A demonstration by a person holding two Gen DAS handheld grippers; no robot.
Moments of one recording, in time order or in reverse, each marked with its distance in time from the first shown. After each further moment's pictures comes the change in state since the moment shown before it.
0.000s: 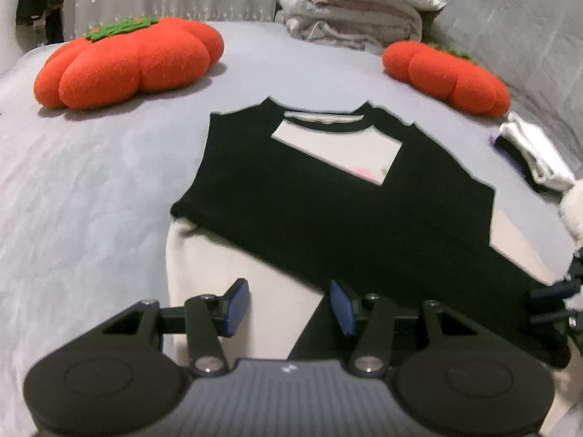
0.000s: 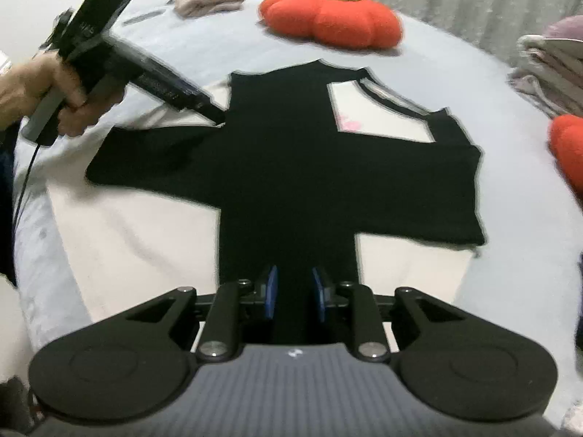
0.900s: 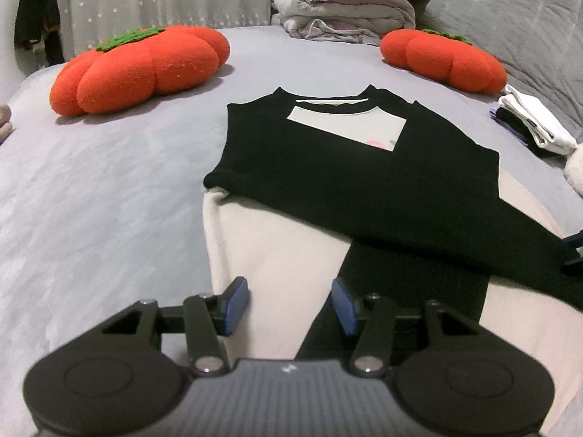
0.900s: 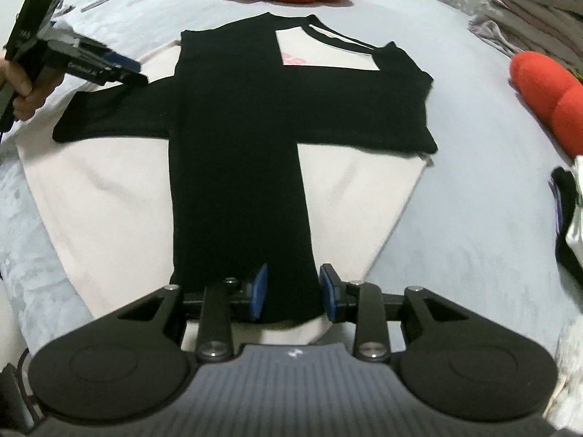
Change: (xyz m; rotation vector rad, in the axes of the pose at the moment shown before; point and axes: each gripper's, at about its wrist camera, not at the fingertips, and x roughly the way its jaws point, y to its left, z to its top) left arm -0.022 0.008 -0.032 0.083 -0.021 0.056; right arm -0.016 -0.025 -0.048 0.135 0.082 -0.109
